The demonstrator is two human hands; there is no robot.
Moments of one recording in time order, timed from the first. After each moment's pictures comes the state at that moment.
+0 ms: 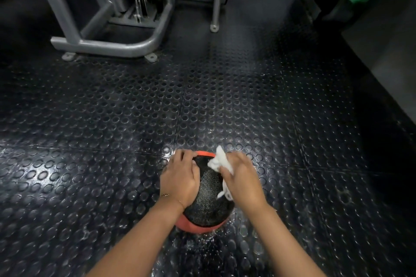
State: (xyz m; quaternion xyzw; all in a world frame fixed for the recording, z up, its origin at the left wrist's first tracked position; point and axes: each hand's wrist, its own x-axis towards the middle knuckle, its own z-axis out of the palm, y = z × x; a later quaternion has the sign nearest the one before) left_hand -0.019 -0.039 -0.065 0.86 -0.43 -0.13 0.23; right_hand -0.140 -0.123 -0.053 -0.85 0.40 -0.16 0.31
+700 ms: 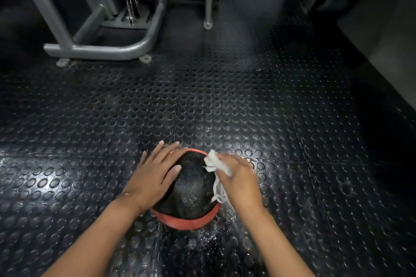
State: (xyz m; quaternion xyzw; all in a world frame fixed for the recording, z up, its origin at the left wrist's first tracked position) left_hand 0.040 -0.006 -0.062 0.78 -0.57 -0.21 0.15; right_hand -0.142 -0.110 -0.051 -0.78 0.45 -0.18 0.39
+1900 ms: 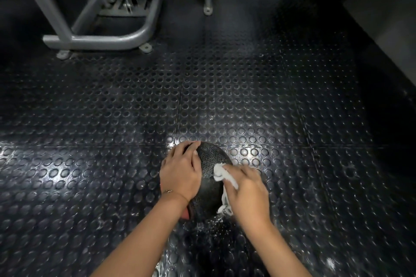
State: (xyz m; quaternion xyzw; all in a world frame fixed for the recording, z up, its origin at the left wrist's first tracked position) left_hand -0.023 -0.025 -0.072 0.87 -0.43 -0.11 0.21; right_hand -0.166 -0.062 -0.052 -0.81 0.49 -0.16 0.28
